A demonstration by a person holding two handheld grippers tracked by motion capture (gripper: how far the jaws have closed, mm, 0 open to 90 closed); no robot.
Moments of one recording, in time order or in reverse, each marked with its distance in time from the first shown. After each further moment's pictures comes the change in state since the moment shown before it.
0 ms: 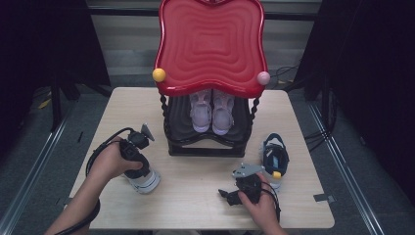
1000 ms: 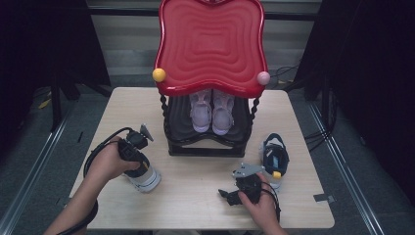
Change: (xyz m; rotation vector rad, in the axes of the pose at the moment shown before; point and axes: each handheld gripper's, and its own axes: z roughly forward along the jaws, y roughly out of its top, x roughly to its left) left arm -0.002 -0.004 -0.002 -0.007 0.014 0.033; right arm 0.000 0.000 0.000 0.004 0.002 0.005
